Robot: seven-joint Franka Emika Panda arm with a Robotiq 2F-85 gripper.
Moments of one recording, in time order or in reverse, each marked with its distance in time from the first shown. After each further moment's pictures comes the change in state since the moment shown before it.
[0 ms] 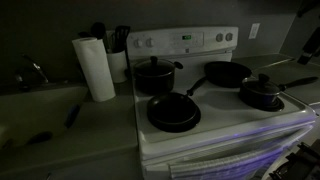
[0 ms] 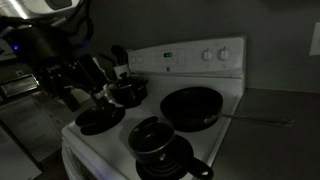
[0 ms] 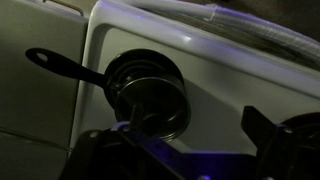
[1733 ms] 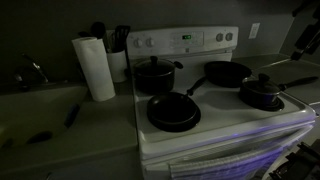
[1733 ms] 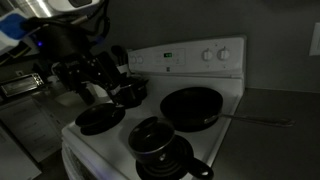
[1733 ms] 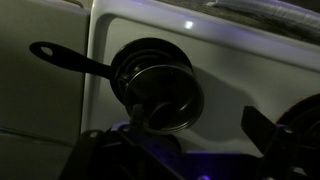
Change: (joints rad) arm -0.012 0.071 -0.056 0.031 -0.016 0.061 0.024
